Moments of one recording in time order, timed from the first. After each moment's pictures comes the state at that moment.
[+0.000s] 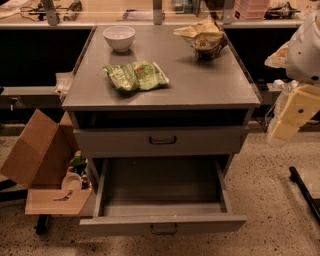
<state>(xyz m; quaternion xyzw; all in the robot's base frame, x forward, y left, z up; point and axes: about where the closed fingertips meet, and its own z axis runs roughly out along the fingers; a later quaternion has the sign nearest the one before) 0.438 -0.216 0.978 -0.60 0.78 -0.04 0.16</state>
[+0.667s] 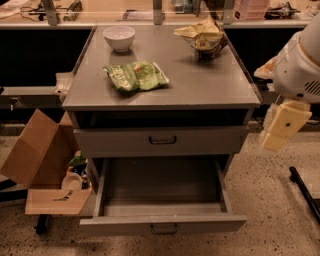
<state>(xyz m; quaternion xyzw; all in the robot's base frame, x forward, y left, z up) 0.439 -0.207 0.954 -0.62 0.77 -0.03 0.16</state>
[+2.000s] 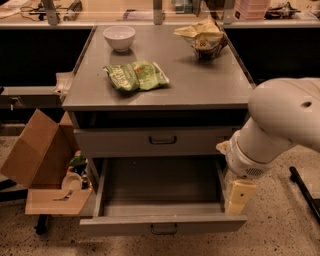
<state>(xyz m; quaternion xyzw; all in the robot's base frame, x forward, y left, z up) 0.413 -0.175 0.757 -0.67 0.74 0.03 0.09</state>
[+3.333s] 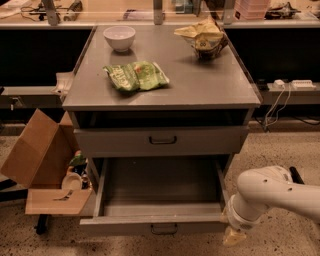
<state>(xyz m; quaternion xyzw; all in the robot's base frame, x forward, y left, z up) 0.382 -0.232 0.501 -0.65 0.75 0.08 0.02</state>
